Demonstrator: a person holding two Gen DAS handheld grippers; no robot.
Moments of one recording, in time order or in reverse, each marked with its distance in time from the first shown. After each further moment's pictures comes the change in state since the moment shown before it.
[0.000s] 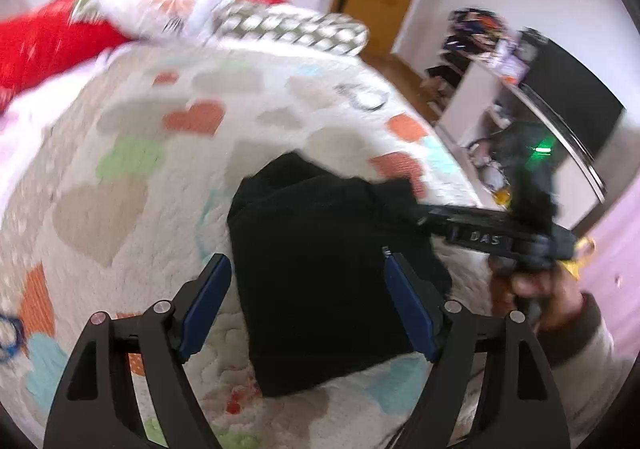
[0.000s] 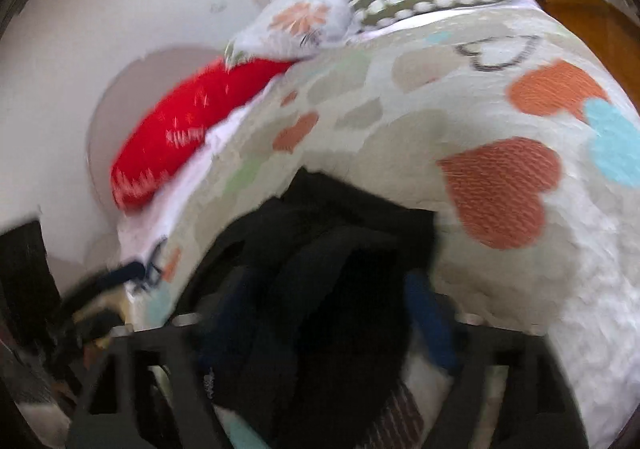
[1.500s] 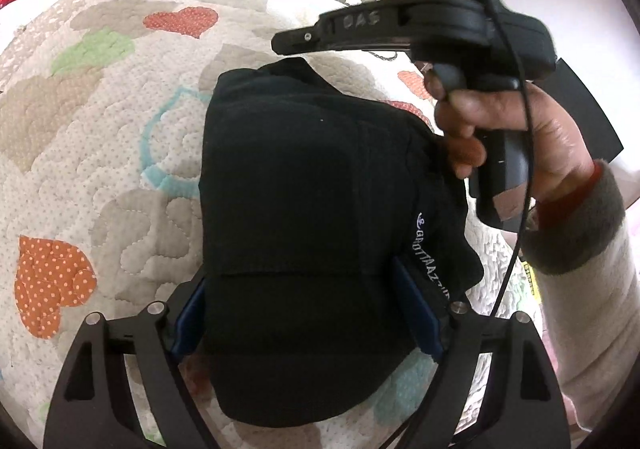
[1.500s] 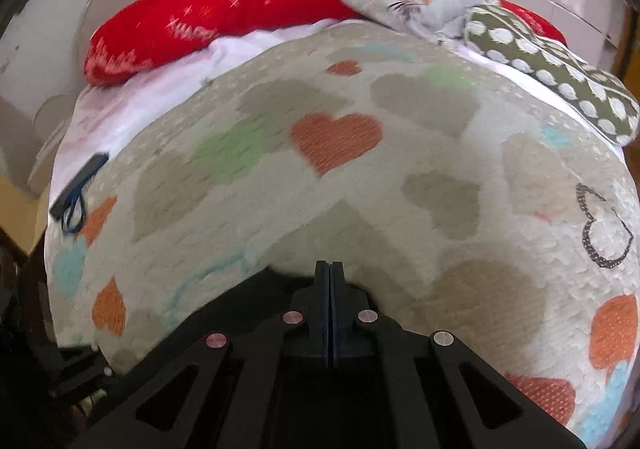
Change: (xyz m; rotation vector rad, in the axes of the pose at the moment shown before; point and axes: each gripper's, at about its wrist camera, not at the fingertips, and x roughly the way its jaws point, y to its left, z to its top) left arm 0.057 0.006 -0.041 -0.139 0.118 -0.112; right arm 0.108 0.064 0.092 -0.375 0.180 -0.130
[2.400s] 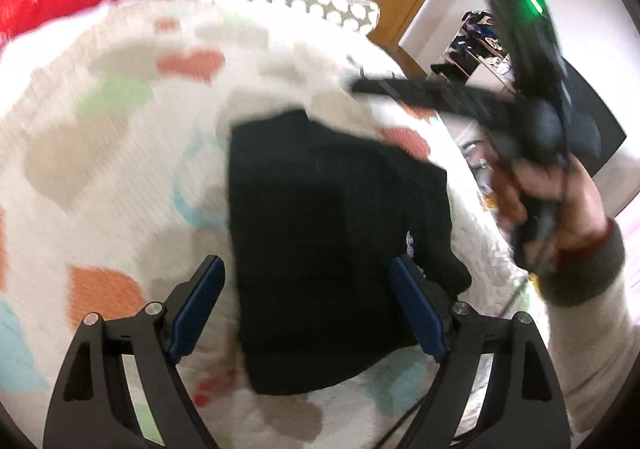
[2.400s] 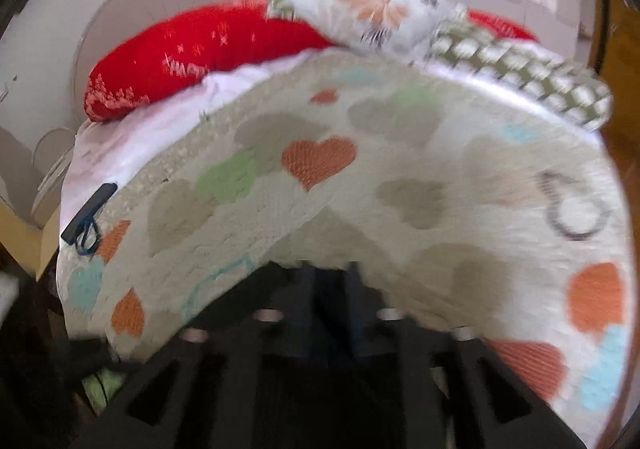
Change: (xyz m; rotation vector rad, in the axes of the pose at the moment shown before) left arm -0.042 -0.004 0.010 0.078 -0.088 0.078; right arm -0.075 -0.007 -0.040 0.030 -0.133 -0.103
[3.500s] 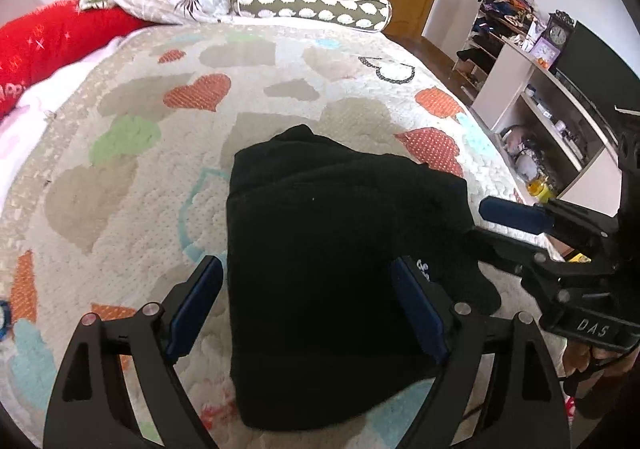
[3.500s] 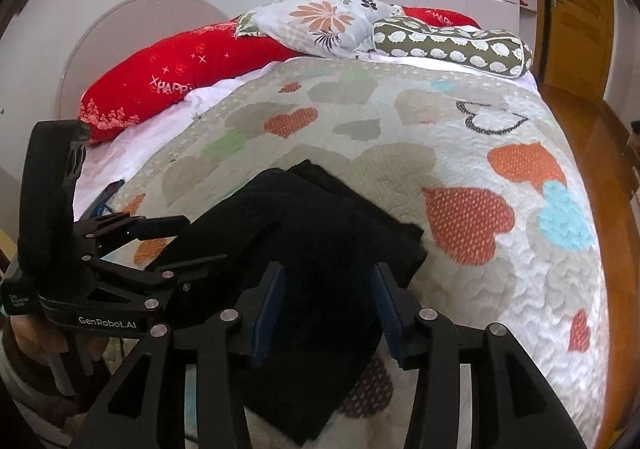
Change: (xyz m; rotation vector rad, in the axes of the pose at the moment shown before) left arm 0.015 -0.035 0.008 0.084 -0.005 0.175; right arm -0.065 0.008 -0.100 0.166 -0.029 -0.020
